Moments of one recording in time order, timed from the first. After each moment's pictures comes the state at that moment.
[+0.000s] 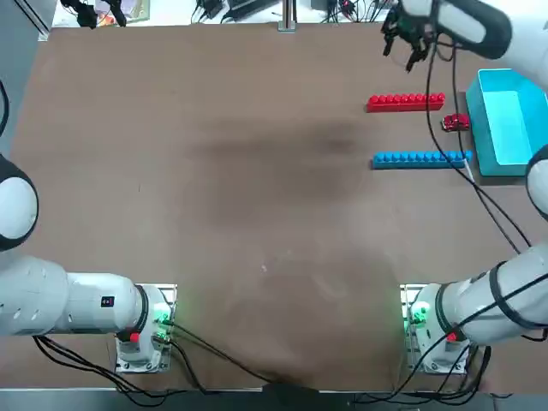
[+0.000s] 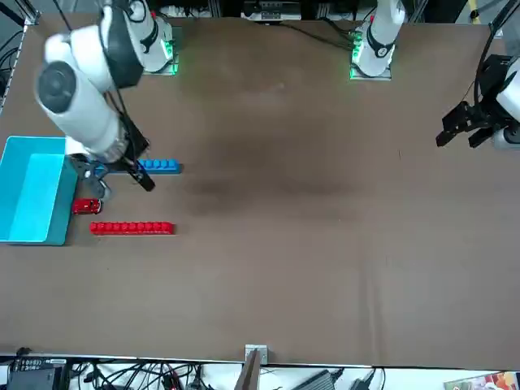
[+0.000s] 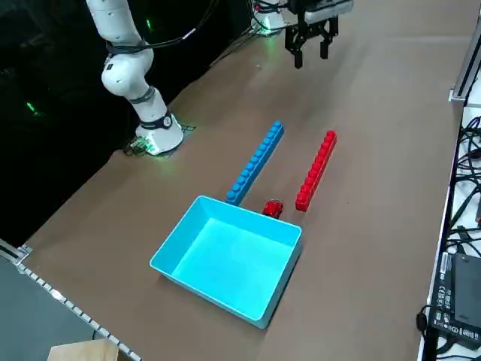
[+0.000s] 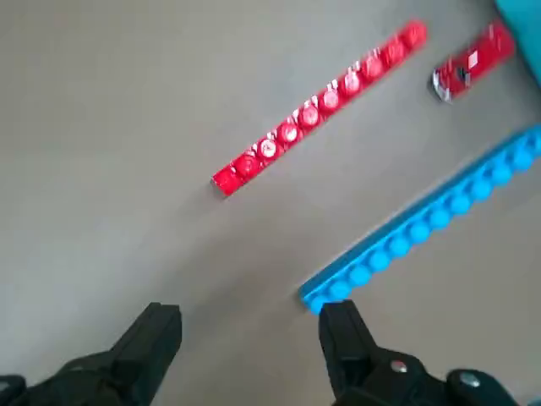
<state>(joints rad) 0.34 0.16 -0.07 -1.73 -0.02 1.86 0.95</state>
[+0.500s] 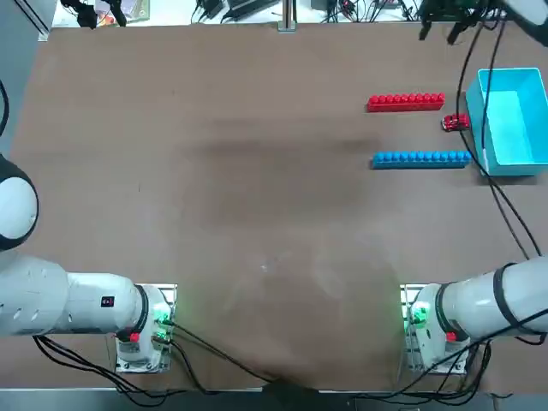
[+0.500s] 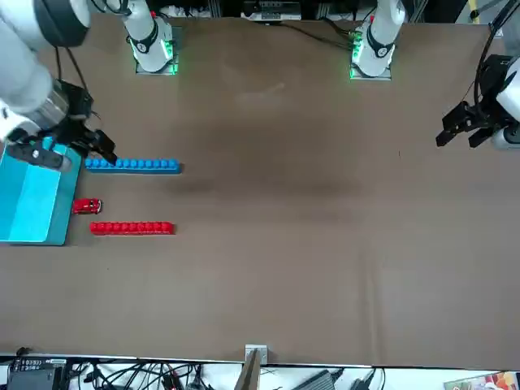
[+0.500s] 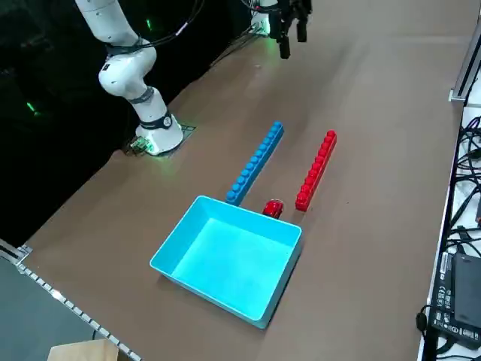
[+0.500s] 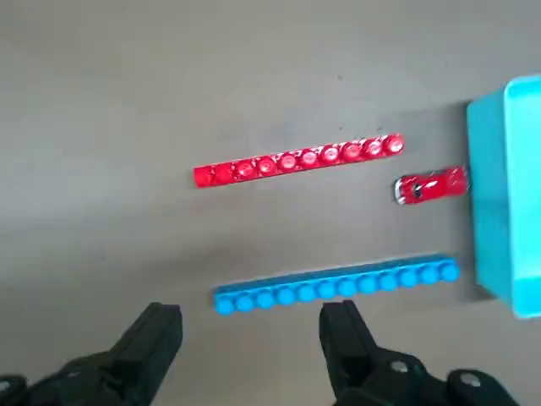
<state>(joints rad) 0.19 0.01 -0.07 -1.73 -0.02 1.76 0.25</state>
